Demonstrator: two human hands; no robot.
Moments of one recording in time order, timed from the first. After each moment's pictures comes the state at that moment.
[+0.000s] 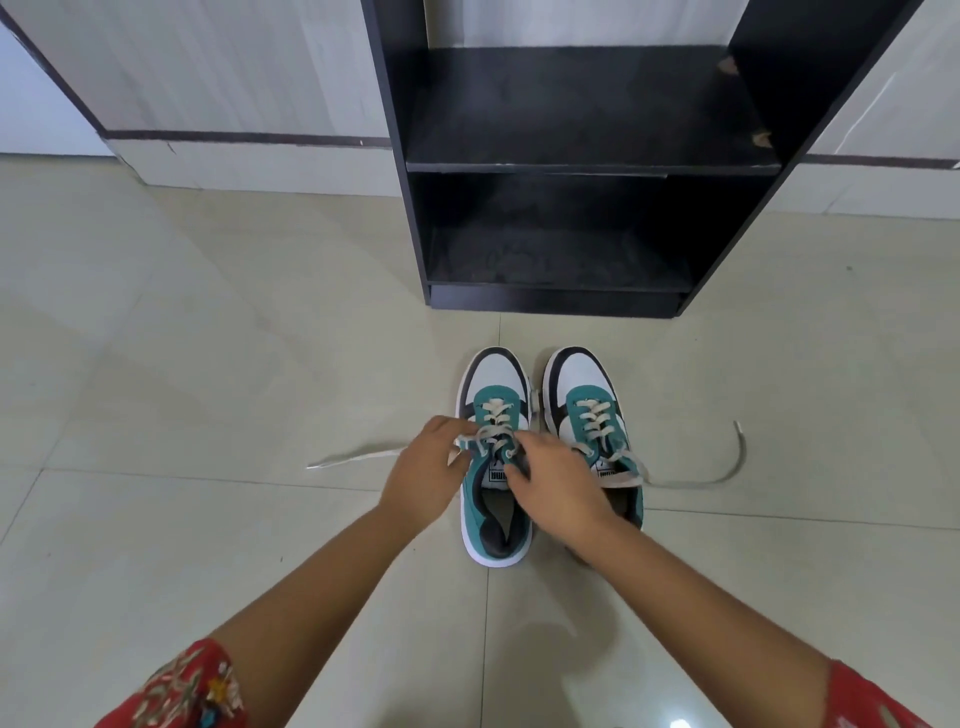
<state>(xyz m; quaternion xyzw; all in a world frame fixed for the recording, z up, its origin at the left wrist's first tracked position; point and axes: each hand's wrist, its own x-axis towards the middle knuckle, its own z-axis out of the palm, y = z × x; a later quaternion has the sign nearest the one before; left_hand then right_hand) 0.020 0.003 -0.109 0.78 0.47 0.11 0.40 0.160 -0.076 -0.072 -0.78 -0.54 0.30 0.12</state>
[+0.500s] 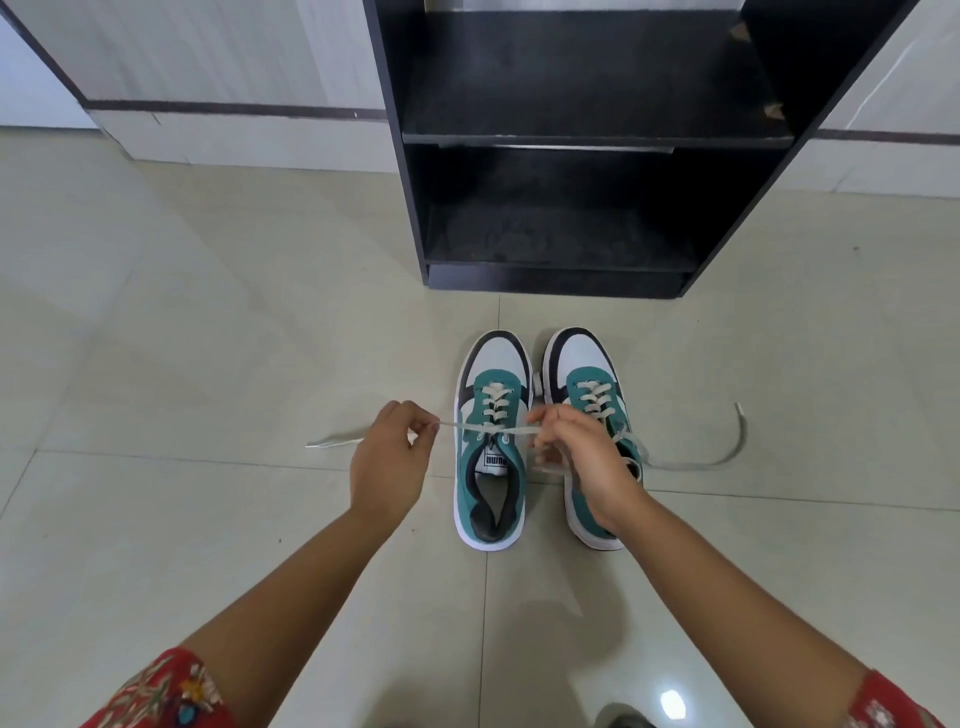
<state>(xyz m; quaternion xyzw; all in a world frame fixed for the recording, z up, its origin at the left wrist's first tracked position) -0.005 0.000 -0.113 0.72 0.58 0.21 0.32 0.182 -0.084 -0.077 -0.67 -0.22 0.54 0.46</state>
